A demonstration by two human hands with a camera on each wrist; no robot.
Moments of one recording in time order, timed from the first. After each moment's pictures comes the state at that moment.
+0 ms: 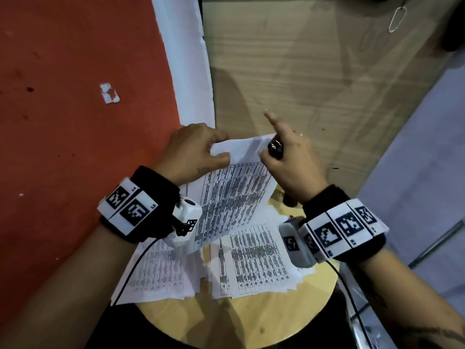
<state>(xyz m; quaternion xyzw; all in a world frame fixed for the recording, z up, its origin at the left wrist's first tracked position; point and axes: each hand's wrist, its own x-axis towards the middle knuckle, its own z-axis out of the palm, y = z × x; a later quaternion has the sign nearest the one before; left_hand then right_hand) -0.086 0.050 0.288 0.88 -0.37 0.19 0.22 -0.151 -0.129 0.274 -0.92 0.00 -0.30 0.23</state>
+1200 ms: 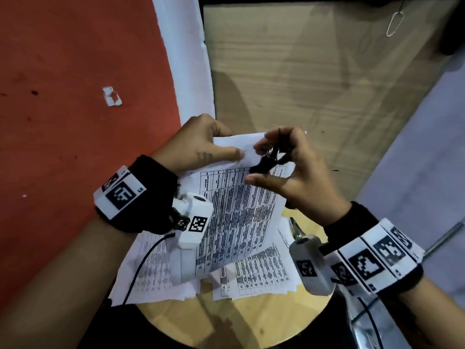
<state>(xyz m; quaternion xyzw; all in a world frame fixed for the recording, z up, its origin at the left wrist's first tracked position) -0.100 0.046 0.311 0.84 -0.36 0.02 0.41 -0.182 -0.135 0.271 -0.83 -0.21 -0.27 0.45</state>
